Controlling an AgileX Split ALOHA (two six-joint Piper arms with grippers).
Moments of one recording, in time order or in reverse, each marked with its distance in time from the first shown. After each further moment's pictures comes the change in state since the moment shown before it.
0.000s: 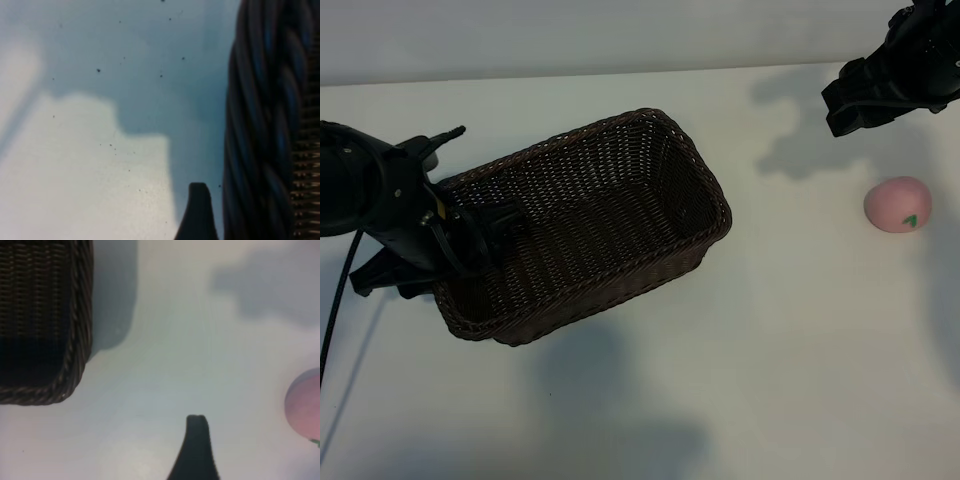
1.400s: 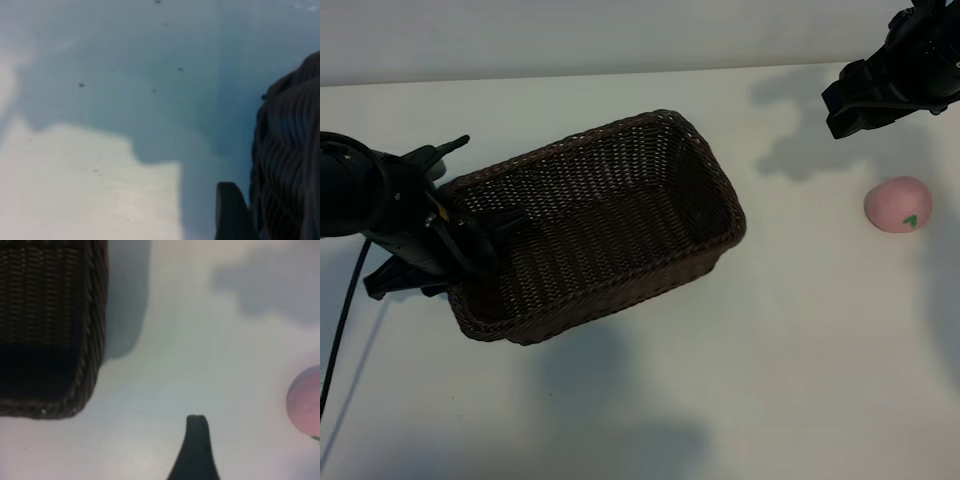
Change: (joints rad) left arm 0.042 0.048 0.026 -0.146 -0.110 0.186; right arm 0.000 0.000 0.000 0.000 0.008 0.001
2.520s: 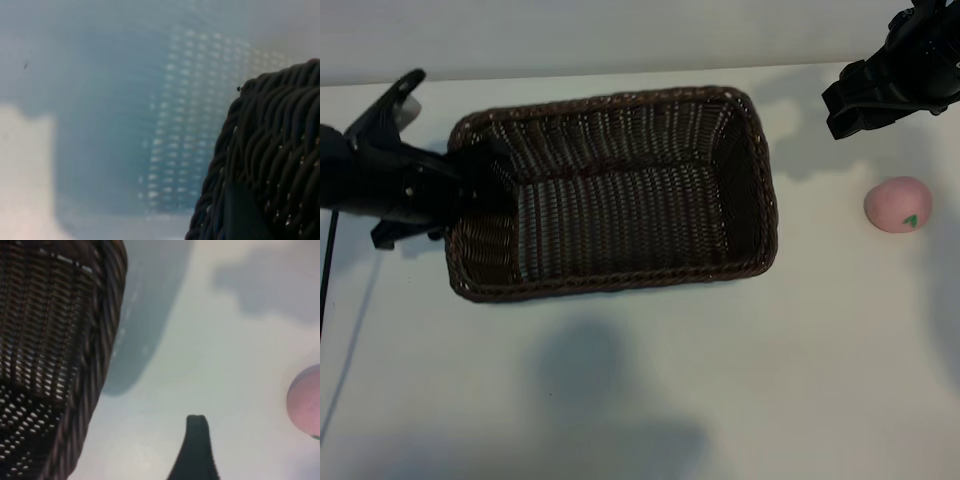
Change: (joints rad) left arm 0.196 -0.093 -0.051 -0.793 0.043 0.876; right arm 0.000 0.000 0.000 0.000 0.003 0.000
